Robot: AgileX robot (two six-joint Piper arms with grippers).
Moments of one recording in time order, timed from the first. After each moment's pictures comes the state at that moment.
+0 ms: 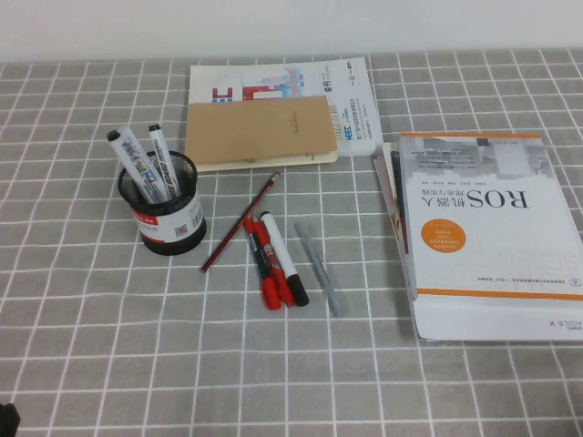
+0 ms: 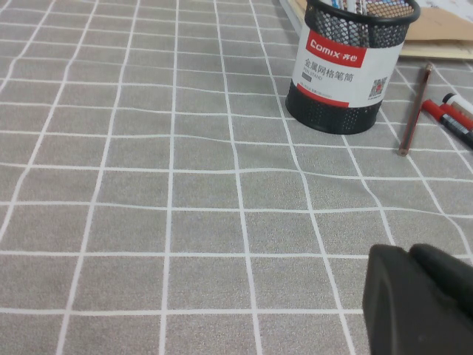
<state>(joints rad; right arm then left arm) -0.06 -0.01 0.03 0.03 0.37 0.11 -0.16 -0.01 0.03 -0.07 0.39 -0.01</state>
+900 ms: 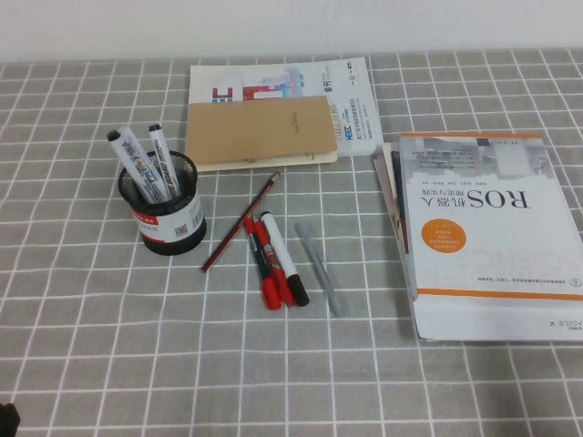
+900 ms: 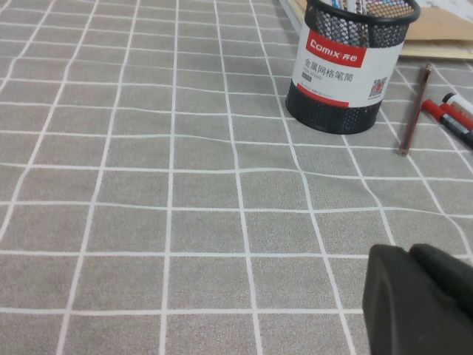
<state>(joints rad) -0.06 -0.01 0.03 1.14 0.19 -0.05 -0.16 -0.01 0.03 -0.07 0.39 -0.01</state>
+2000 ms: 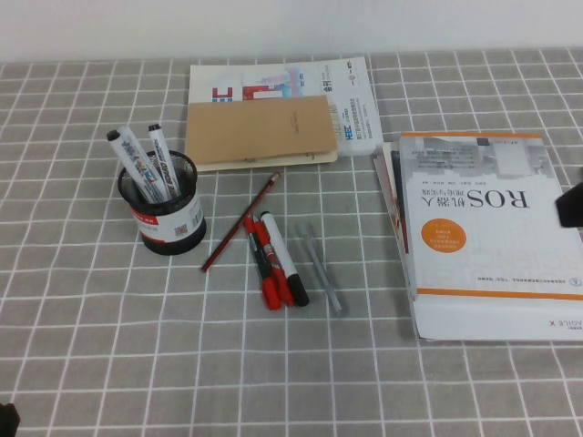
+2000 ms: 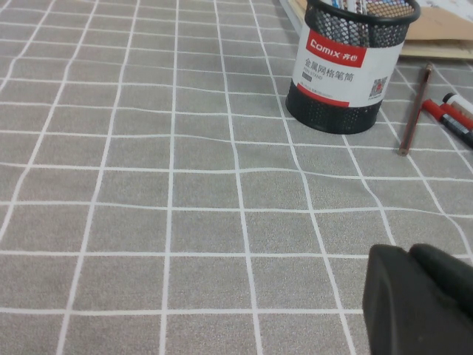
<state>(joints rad) 0.17 1.16 -1.20 0.40 1.17 -0.11 -0.16 -0.01 0.03 -0.07 0.39 -0.01</state>
